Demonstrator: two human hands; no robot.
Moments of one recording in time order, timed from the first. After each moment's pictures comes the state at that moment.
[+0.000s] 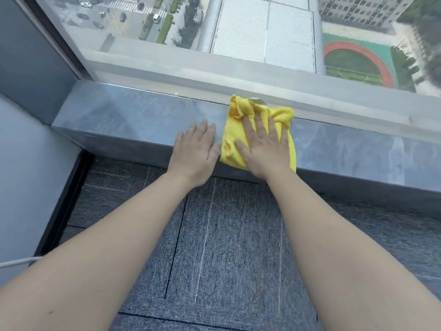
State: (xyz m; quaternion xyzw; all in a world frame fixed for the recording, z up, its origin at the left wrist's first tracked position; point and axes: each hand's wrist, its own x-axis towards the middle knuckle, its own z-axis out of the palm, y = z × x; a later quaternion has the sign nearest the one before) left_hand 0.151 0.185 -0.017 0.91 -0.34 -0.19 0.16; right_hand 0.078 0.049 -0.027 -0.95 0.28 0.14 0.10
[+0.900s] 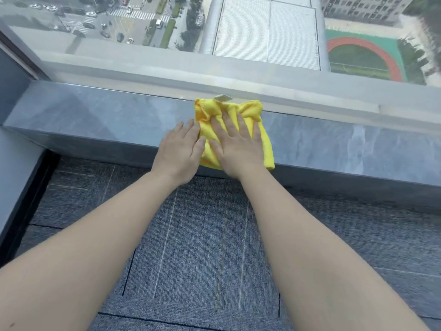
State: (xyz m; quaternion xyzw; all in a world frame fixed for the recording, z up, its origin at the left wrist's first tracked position) left_hand 0.101 0.130 -0.015 0.91 -0.32 -0.19 0.19; right_hand 0.041 0.010 -0.030 -0.97 0.20 0.10 0.11
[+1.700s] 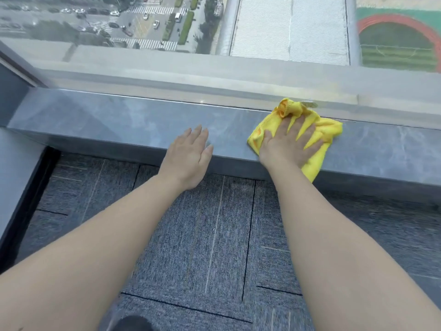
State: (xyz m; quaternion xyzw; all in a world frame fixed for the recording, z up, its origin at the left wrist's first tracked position) left_hand 0.028 0.065 0.012 0.91 -0.32 -0.23 0.10; right_hand -0.043 -0.096 -0.020 -0.85 0.49 0.13 0.14
